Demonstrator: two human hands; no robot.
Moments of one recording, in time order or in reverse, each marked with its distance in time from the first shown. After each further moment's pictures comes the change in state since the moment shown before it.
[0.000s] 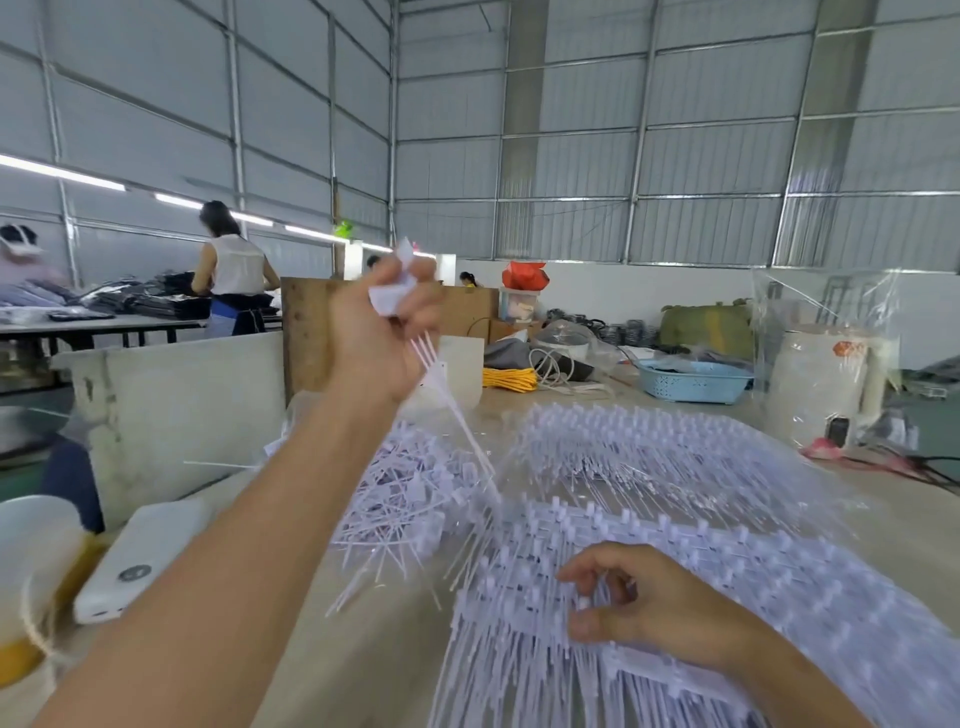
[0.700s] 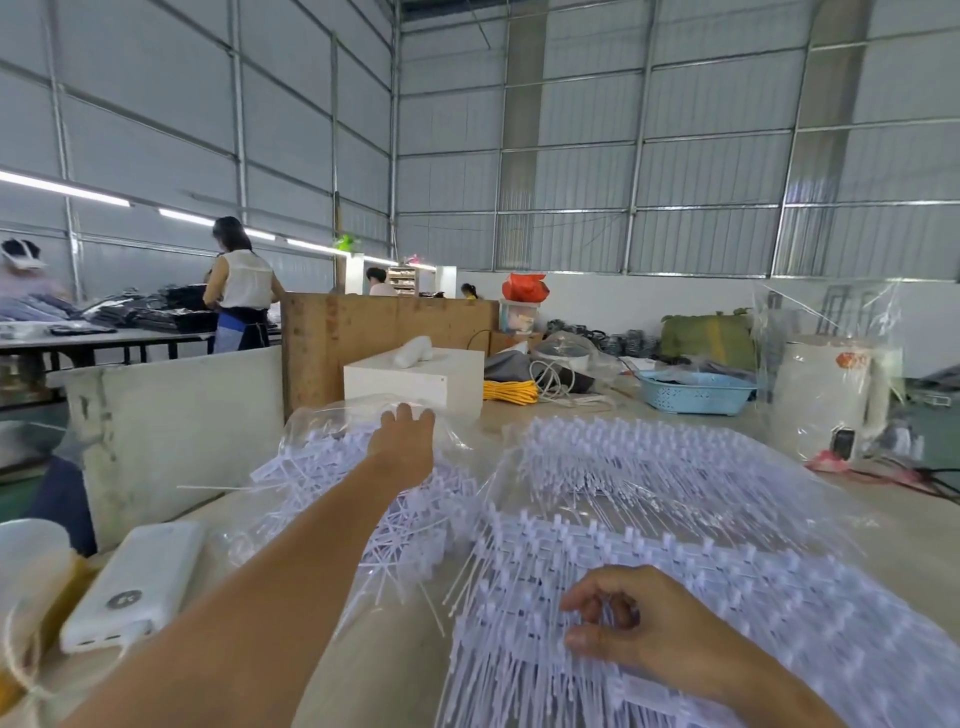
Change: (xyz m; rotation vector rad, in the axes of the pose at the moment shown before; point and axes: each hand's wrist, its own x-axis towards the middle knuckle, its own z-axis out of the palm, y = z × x) left_hand 0.051 -0.046 -0.160 2.709 0.034 -0.319; right_hand 0.007 0.003 0.002 -0.109 0.026 -0.029
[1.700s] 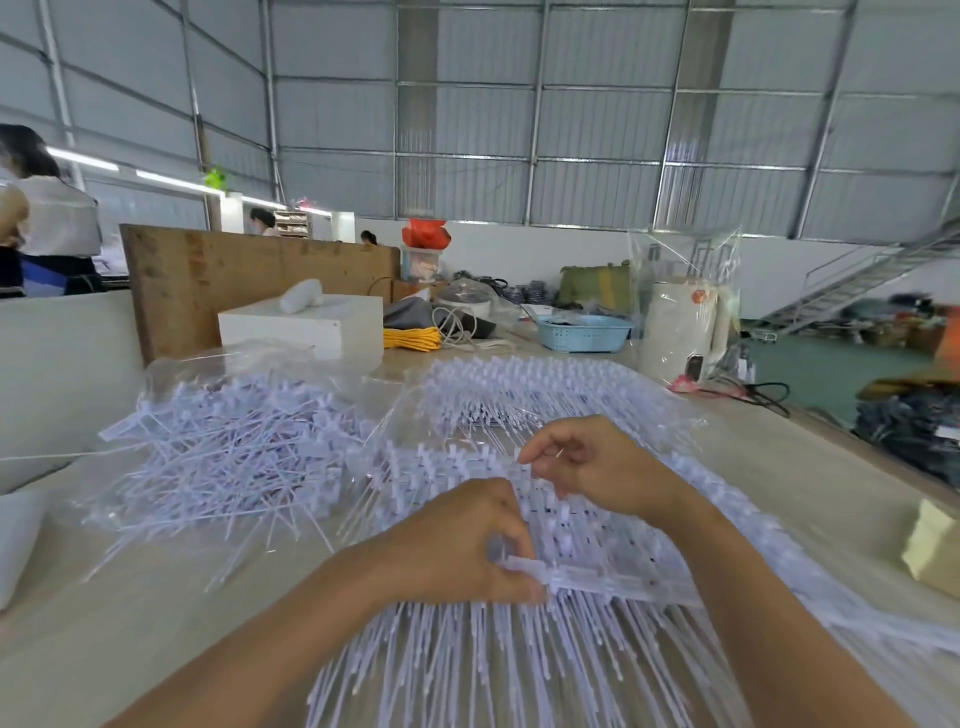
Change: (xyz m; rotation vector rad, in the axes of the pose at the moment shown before) left_hand -0.177 0.116 -0.027 -0.695 -0.265 0.858; right_hand -0.028 -0.021 -0.051 -0.019 0.261 0.001
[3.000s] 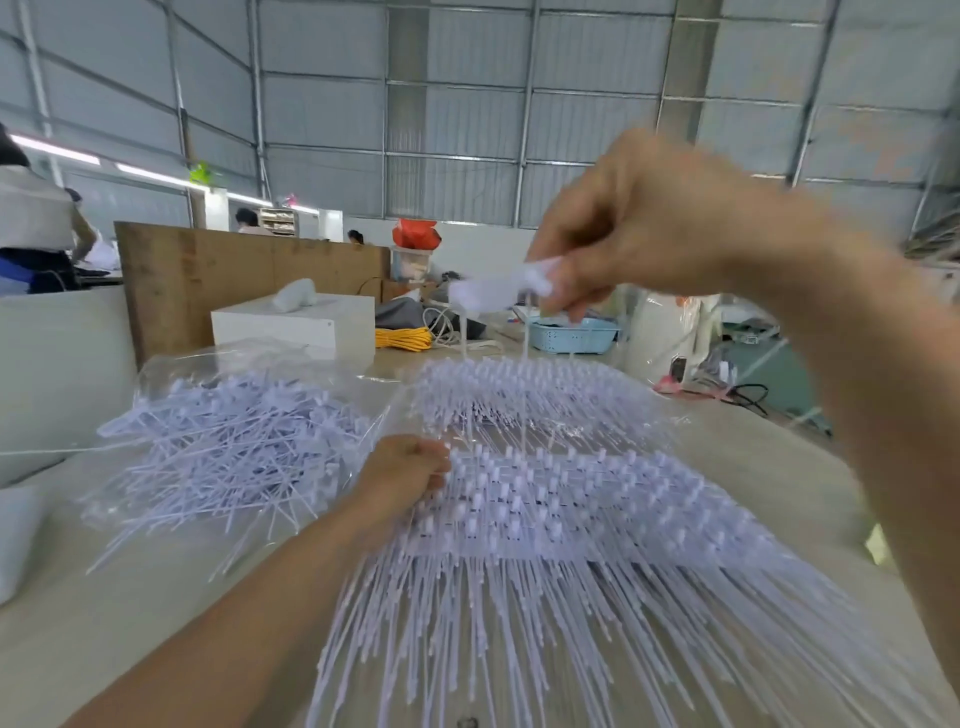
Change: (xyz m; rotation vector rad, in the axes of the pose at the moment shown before) left_hand 0.018 -0.046 -0.010 -0.846 0.579 -0.636; right_hand -0.015 -0.168 -0.091 -0.428 -0.005 -0.378
